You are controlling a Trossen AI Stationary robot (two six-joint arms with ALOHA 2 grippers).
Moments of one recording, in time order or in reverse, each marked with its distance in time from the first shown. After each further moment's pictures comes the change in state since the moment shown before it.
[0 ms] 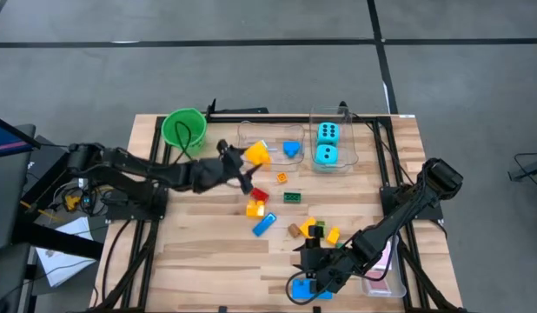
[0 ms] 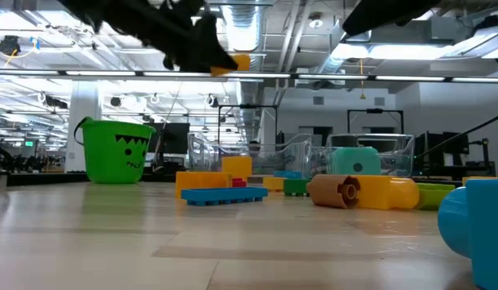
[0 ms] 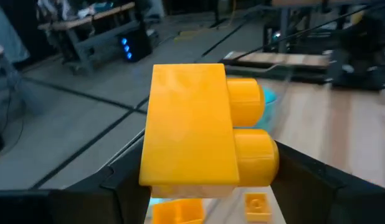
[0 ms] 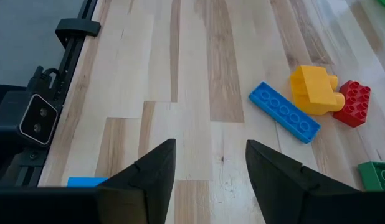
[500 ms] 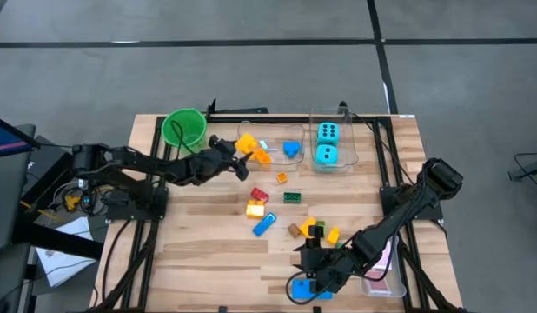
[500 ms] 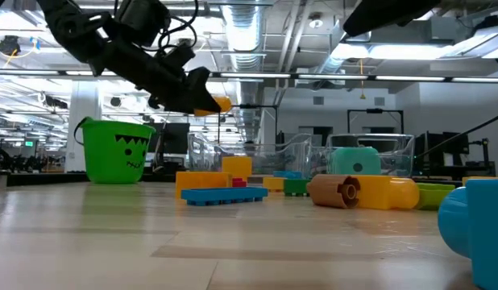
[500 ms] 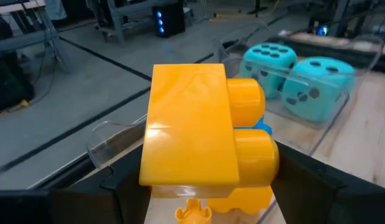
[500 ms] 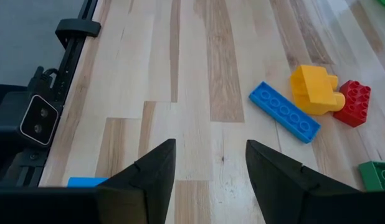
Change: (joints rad) left arm 0.182 0.055 -0.178 0.188 0.029 -0.120; right arm 0.000 0.000 0.000 0.001 0.000 0.003
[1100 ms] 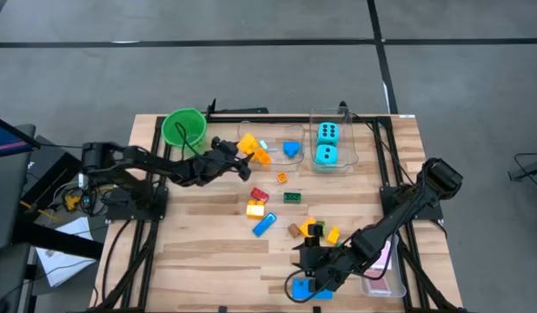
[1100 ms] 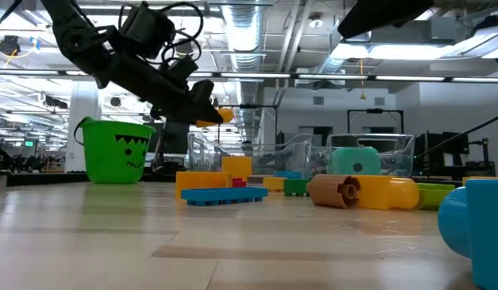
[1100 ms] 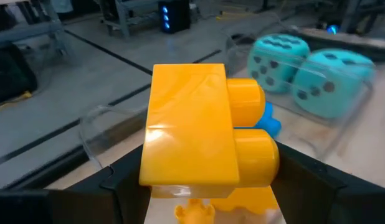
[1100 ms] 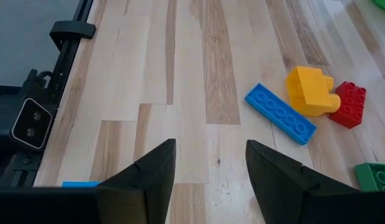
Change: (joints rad) left arm 0.027 0.104 -0.008 0.101 -0.005 -0.027; right arm -0.009 0.000 0.000 0.003 0.002 -0.008
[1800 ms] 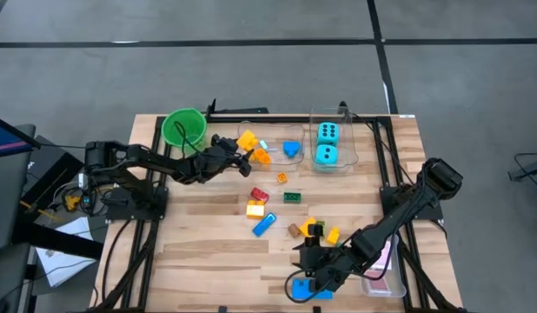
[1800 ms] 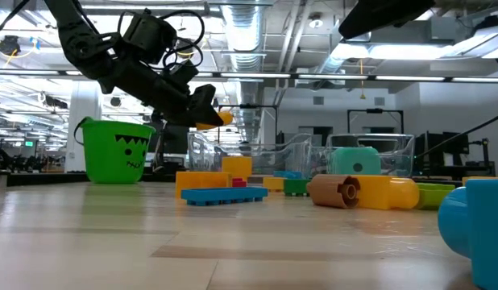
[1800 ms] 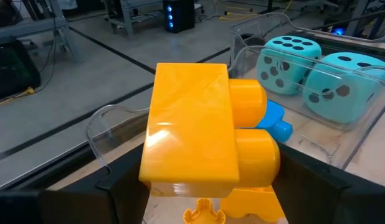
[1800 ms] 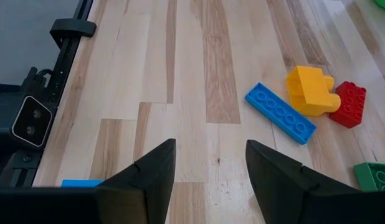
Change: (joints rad) left arm 0.037 0.026 0.000 0.031 0.027 -0.005; right arm 0.000 0.000 0.000 -0.003 0.000 -0.002
